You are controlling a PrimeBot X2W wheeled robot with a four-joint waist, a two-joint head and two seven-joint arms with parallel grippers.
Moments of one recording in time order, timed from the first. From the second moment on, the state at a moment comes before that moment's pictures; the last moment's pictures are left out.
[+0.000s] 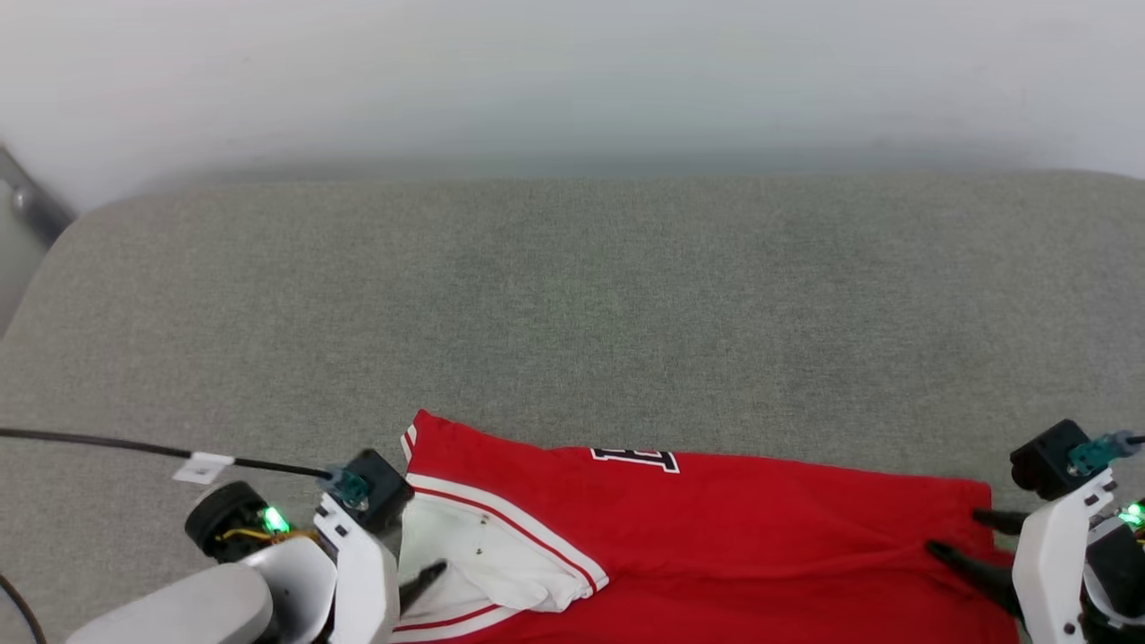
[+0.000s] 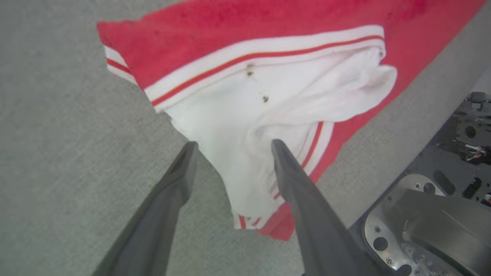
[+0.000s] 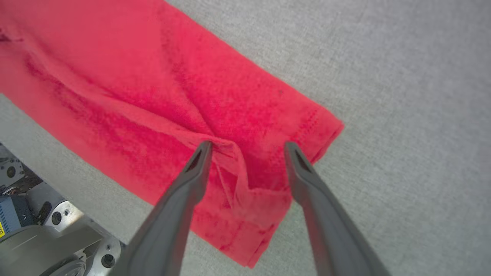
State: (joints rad) left arm -0.62 0.84 -1.25 0.07 -0.94 0.00 0.33; right arm -0.42 -0.88 0.92 0.25 0.95 0.13 0.29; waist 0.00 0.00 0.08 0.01
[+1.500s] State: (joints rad) left arm -0.02 0.38 -0.40 -0.02 -0.26 0.46 -0.26; right arm -0.05 -0.65 0.42 0.32 0.95 0.13 0.34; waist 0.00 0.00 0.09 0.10
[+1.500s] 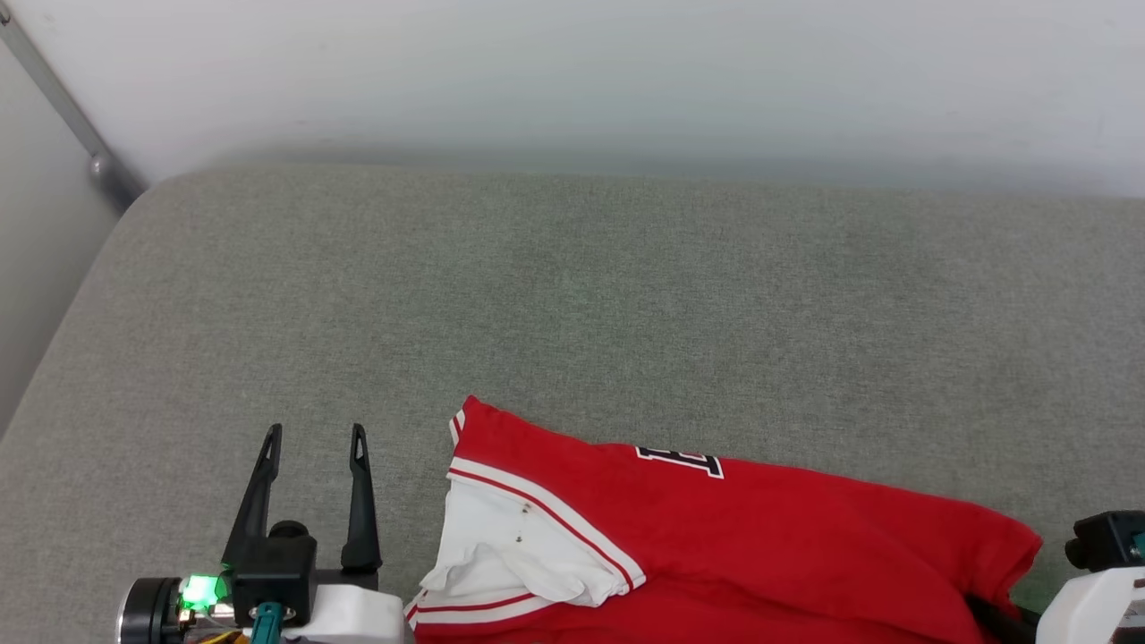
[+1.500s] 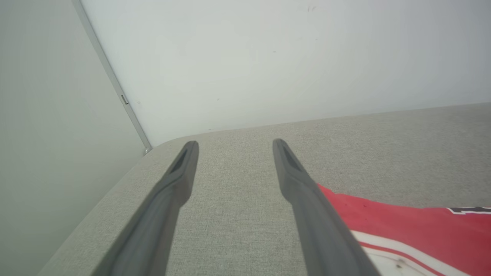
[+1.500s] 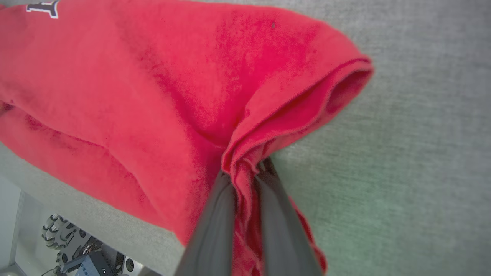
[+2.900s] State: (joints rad) left arm 0.14 0.18 -0.21 -0.02 -0.05 0.24 -0.26; right arm -0.16 -0.71 0.52 -0.18 0.77 0.13 0.59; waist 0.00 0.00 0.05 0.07
